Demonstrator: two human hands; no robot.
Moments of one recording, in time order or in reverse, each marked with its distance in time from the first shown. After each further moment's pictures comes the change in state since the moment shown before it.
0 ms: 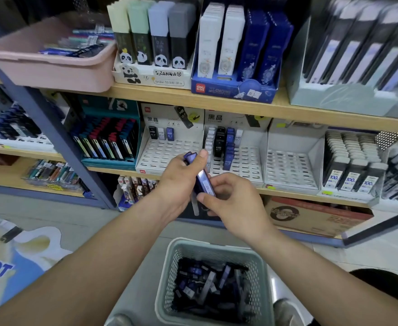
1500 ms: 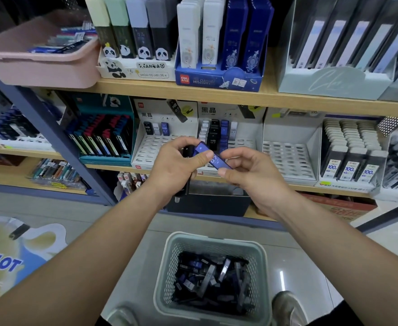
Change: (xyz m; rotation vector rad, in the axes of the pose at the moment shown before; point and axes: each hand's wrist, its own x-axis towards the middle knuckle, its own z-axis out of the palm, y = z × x) left_hand 0.008 0.000 -0.001 0.376 -0.066 0.255; right_hand 0.030 0.013 -0.055 0.272 -0.050 -0.021
